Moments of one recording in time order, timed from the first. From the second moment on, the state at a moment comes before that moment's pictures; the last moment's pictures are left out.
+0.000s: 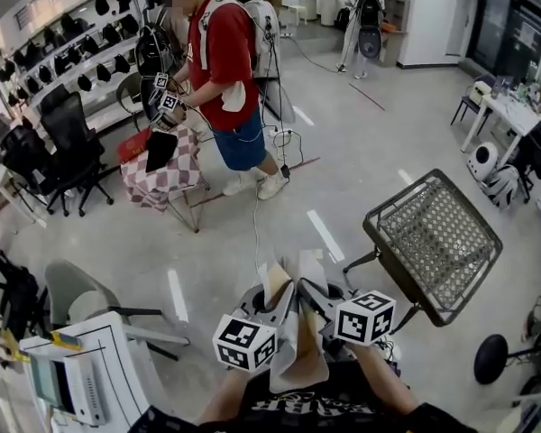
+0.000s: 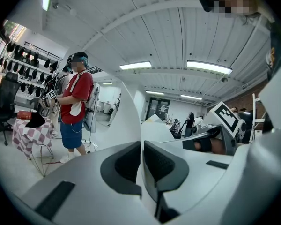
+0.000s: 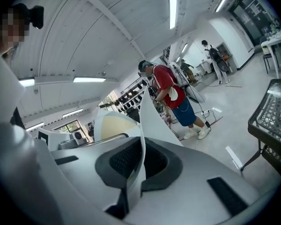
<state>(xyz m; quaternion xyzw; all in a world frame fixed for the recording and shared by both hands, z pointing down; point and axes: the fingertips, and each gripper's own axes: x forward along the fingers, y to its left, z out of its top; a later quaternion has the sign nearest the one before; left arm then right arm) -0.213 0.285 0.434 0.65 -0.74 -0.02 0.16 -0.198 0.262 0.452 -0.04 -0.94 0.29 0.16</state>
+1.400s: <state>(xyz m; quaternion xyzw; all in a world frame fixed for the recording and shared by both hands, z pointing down) -0.275 -0.067 0.414 0.60 -0.79 0.01 0.13 -0.248 -0.116 0.422 -0.08 -0.95 0.30 0.10</state>
